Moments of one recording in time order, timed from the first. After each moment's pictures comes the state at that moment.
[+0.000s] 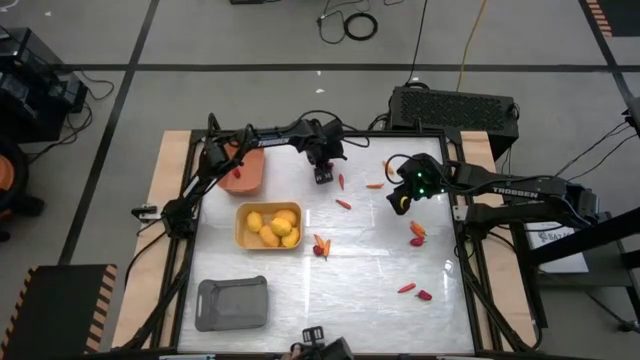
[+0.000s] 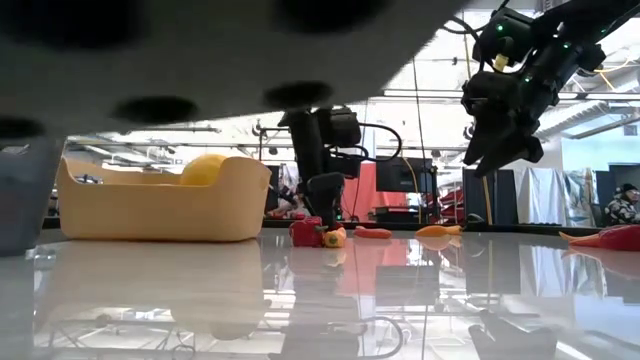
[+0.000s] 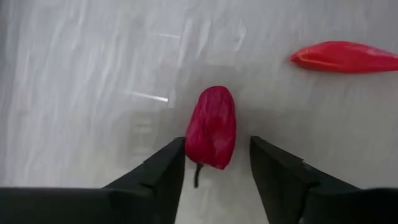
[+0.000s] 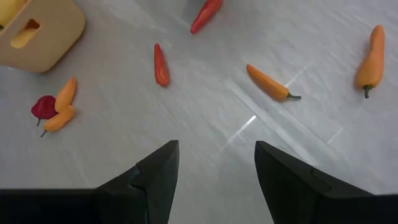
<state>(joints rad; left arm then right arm) 0.50 2.34 1.89 -0.85 0.06 0.29 -0.38 0.98 0.59 -0.49 -0.08 0.49</state>
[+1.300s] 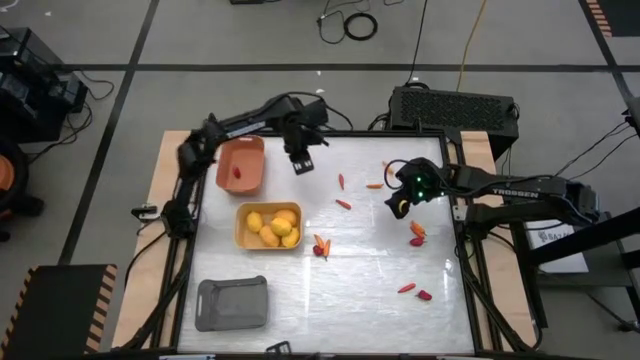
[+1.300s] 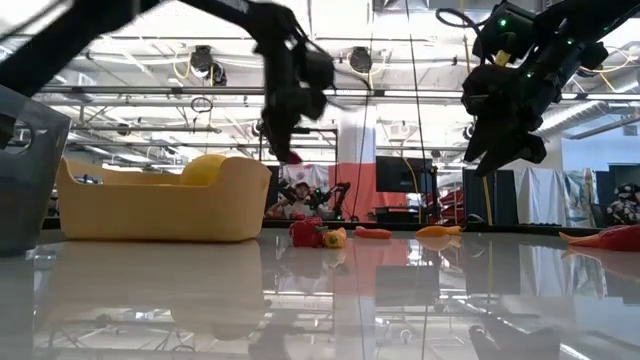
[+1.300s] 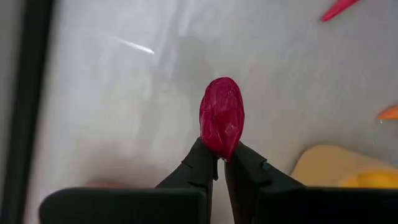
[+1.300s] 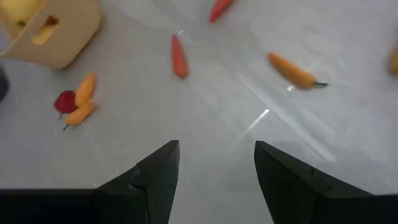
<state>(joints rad) 0.51 2.07 1.98 -1.36 0.08 0.16 -0.32 0.98 0.59 -0.48 -0.10 0.57</state>
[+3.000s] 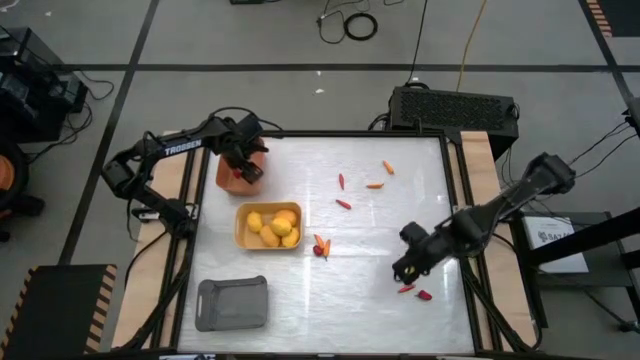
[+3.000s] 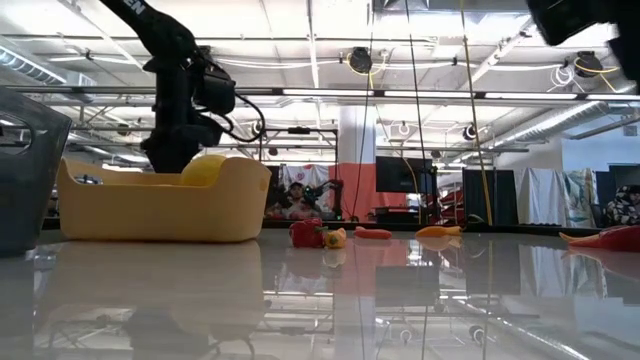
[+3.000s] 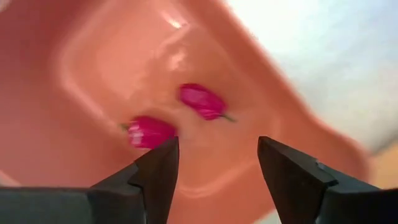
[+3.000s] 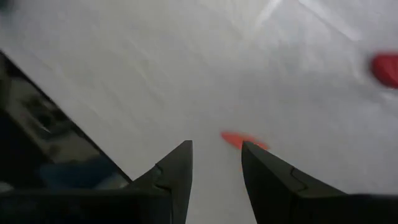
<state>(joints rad) 0.75 1.50 1.02 -0.99 0.02 -0.04 0.54 1.25 1.00 -0.93 -0.02 1.51</state>
